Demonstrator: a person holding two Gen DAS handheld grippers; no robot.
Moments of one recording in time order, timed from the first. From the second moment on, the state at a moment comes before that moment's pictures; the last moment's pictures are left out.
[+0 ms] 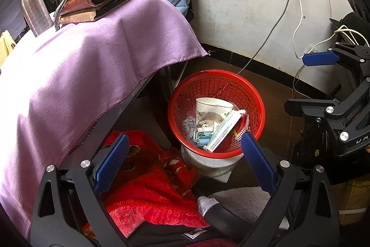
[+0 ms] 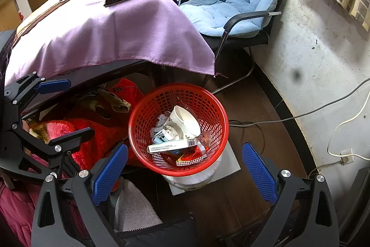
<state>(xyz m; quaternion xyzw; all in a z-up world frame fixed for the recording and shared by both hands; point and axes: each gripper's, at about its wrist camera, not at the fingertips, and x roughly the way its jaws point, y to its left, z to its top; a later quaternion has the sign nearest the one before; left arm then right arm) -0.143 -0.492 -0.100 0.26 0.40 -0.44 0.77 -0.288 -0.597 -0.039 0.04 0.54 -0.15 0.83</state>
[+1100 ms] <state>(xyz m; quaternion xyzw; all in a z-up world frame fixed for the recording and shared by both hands) -0.148 -0.493 -0.101 0.27 0.39 -0.44 0.76 -0.287 -0.600 -0.033 0.03 0.54 -0.15 0.83</state>
